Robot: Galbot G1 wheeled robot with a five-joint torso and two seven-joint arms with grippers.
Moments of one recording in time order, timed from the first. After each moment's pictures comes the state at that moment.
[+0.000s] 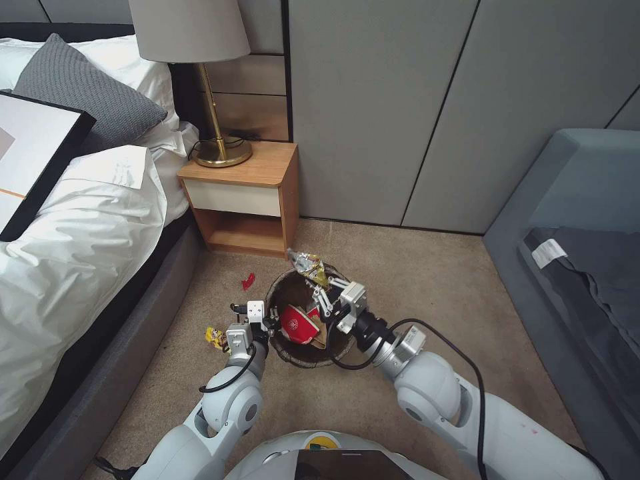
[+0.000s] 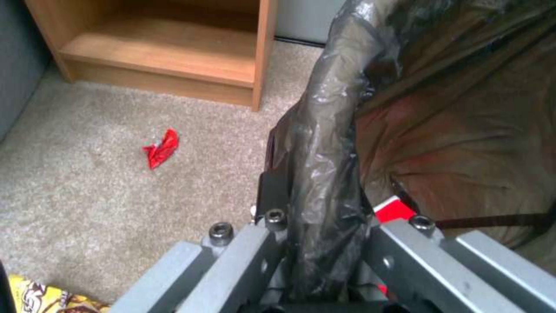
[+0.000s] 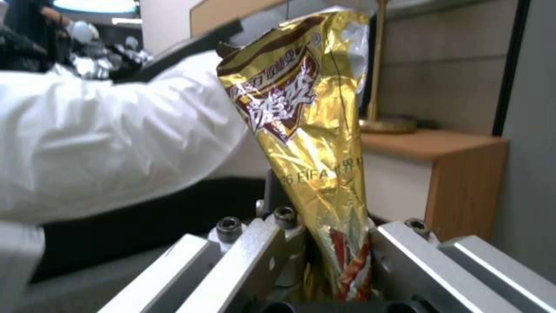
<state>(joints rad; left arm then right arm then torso) 1.39 -1.17 -0.11 -2.08 -0.56 0.33 -0.52 -1.13 0.86 -0.18 2.15 0.44 0.19 0.05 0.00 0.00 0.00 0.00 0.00</state>
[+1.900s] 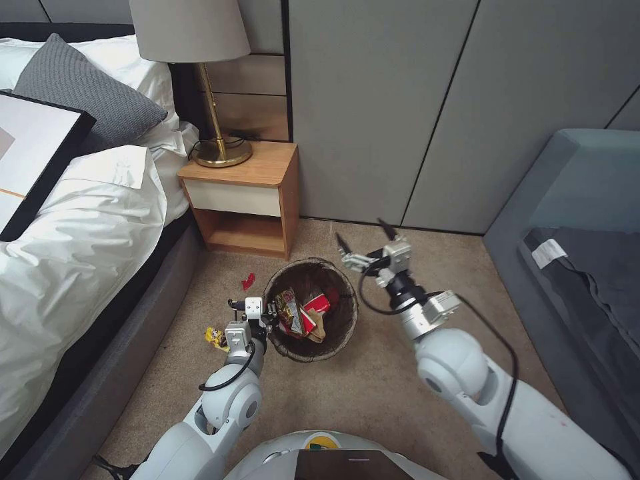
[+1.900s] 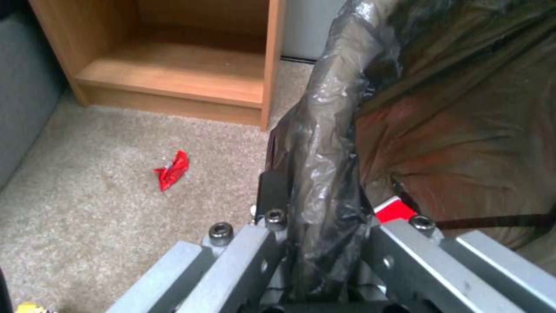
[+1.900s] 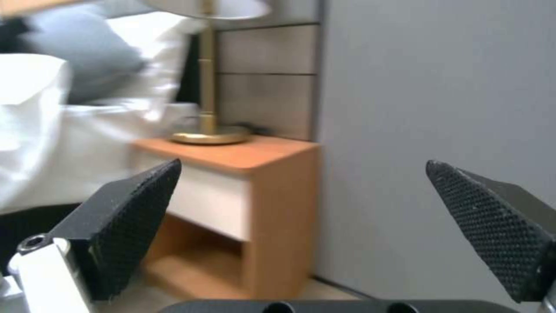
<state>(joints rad) 1.38 -1.18 -0.12 -2.06 -0.51 0.29 -0.51 -1.16 0.87 0.05 2.22 0.47 0.03 0.30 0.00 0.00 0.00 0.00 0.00</state>
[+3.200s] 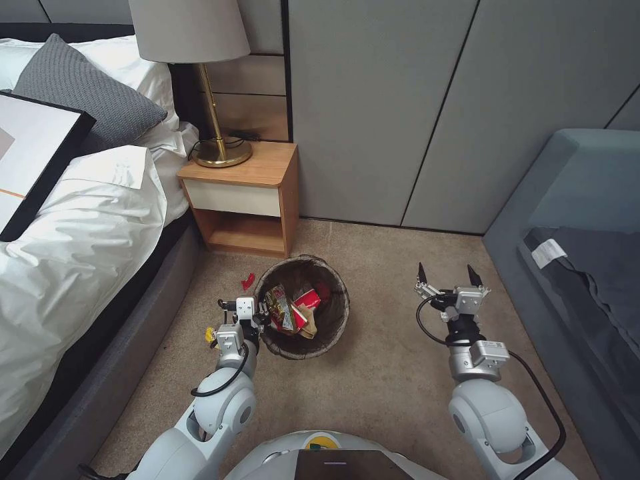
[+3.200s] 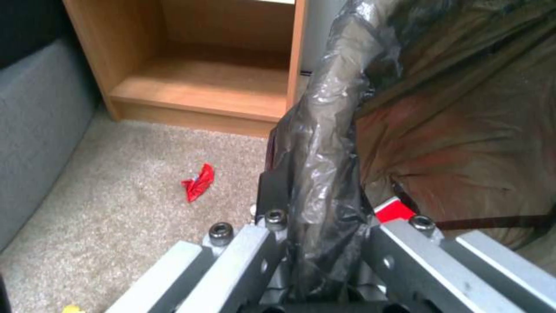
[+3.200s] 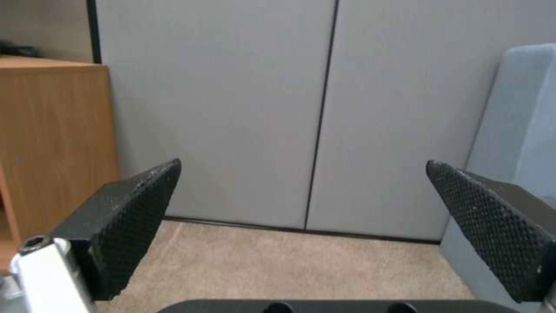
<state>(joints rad) 1.42 -1.17 -0.15 -2.09 -0.47 0.27 -0.53 -1.61 1.17 0.49 2.16 0.20 0.08 0.38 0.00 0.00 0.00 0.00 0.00</state>
